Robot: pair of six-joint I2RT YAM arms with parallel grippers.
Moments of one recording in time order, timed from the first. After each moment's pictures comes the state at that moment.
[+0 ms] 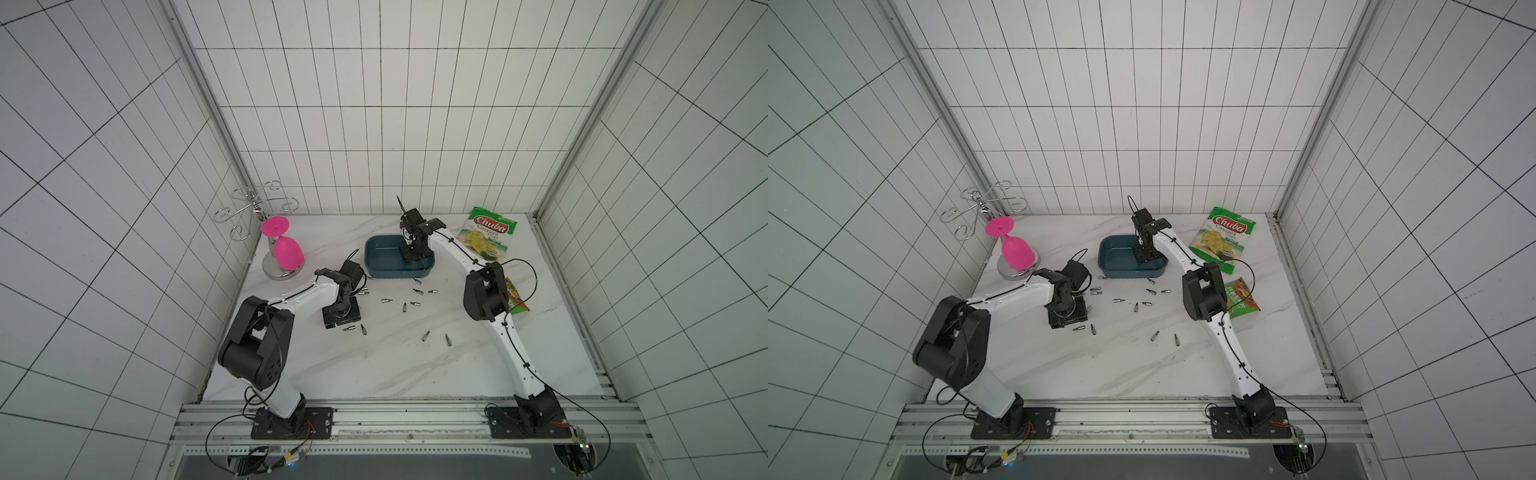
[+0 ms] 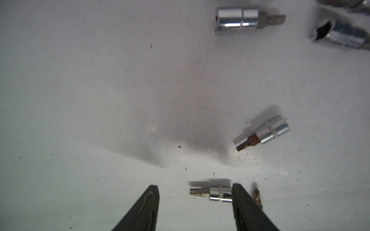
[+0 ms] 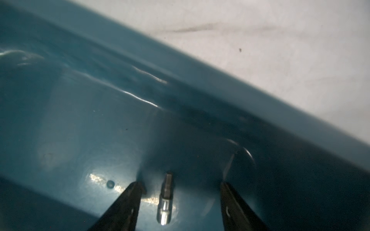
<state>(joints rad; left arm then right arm) -0.42 1.65 1.02 -0.87 -0.05 -0.71 0.61 2.63 2.47 -1.03 0.07 0.06</state>
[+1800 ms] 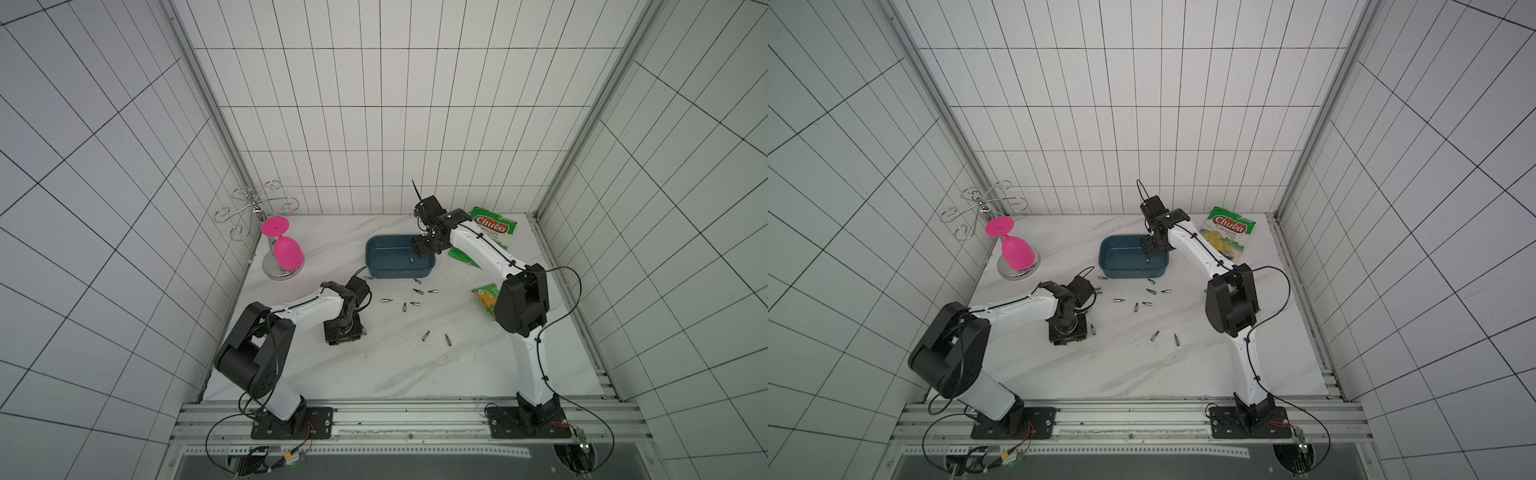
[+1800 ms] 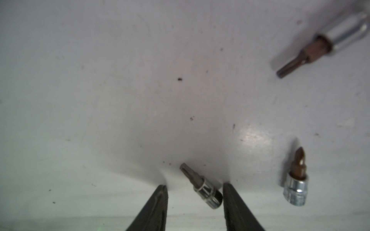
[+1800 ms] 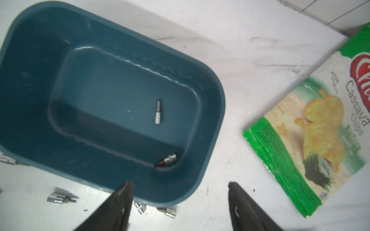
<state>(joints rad) -0.52 1.61 0.89 -0.89 -0.02 -0.77 0.62 2.15 2.03 -0.99 0.15 0.08</state>
